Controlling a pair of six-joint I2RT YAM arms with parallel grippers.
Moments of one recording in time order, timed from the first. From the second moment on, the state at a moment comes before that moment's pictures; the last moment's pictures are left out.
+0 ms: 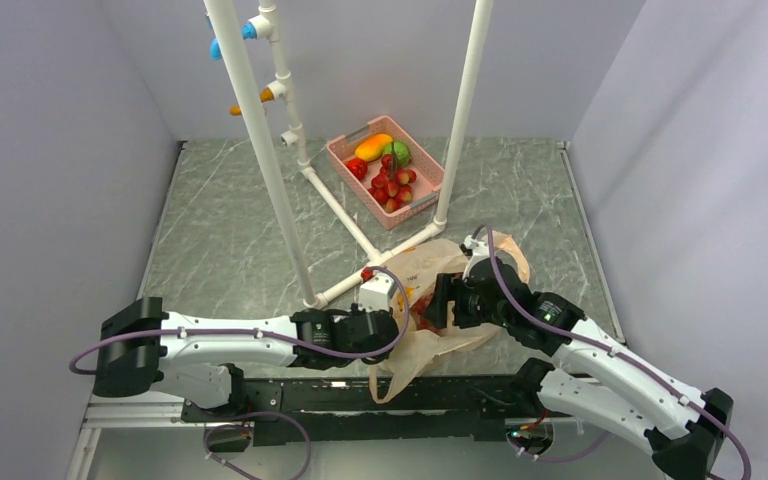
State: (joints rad) left arm -1.38 1.33 0.84 -0.37 -0.47 -0.94; right arm 0.82 0.75 0.67 -0.67 0.04 0.66
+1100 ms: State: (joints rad) left arm -1.38 1.32 0.81 -0.36 -0.47 -0.96; right arm 0.82 1.18 0.56 -0.35 0.18 0.62
